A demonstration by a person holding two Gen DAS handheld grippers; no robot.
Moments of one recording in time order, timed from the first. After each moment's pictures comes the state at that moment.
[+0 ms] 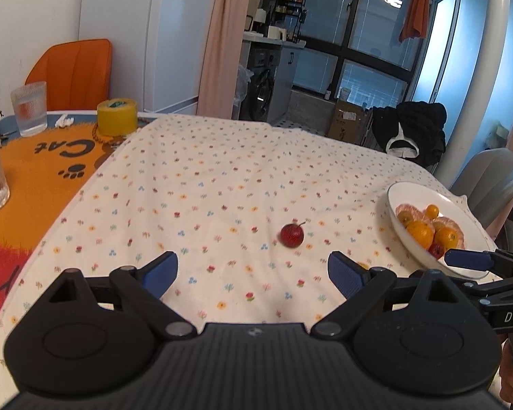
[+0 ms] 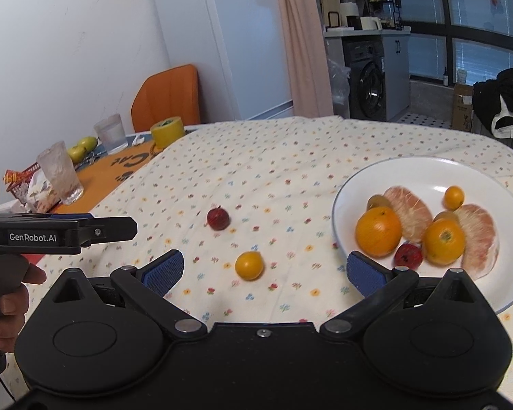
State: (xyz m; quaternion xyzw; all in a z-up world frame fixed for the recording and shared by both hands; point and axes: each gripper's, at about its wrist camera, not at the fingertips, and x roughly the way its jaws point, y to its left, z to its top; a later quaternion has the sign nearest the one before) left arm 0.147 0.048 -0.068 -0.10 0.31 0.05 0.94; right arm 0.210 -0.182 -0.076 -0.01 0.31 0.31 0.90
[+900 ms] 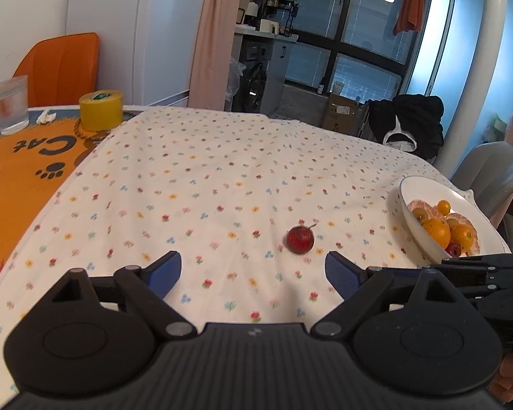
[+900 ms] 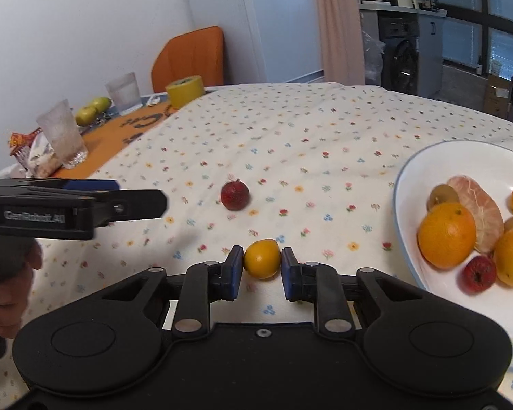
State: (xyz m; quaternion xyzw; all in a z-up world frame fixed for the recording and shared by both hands) left arm 0.181 0.054 -0.087 -0.10 0.31 0.03 0.95; right arm 0.243 -0.141 -0.103 -0.05 0.35 0.36 0.87
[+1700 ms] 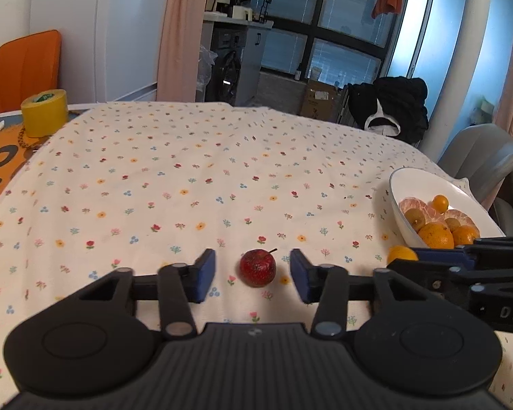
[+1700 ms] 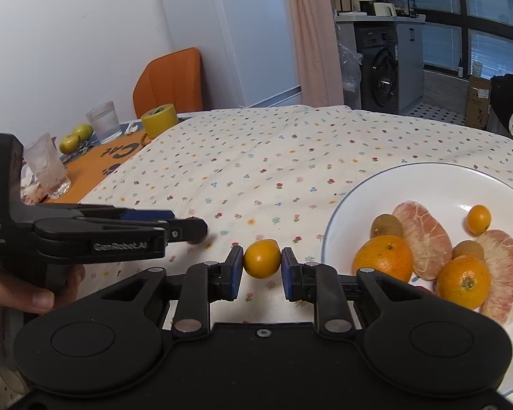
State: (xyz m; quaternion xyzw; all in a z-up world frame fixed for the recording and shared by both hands) left arm 0.245 0.027 -0.107 -0.09 0.33 -0.01 0.94; right arm 0.267 -0.172 -0.086 -0.02 0.33 0.33 0.88
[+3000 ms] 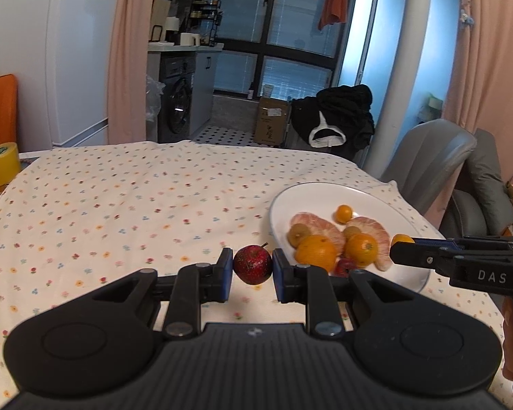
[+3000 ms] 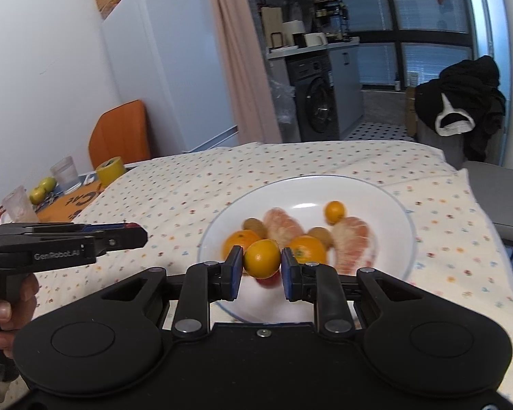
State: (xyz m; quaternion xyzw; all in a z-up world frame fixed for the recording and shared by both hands) left arm 0.212 -0.057 -0.061 -0.05 0.29 -0.07 0.95; right arm 0.239 -0.286 -0.065 0.03 0.29 0.24 0.93
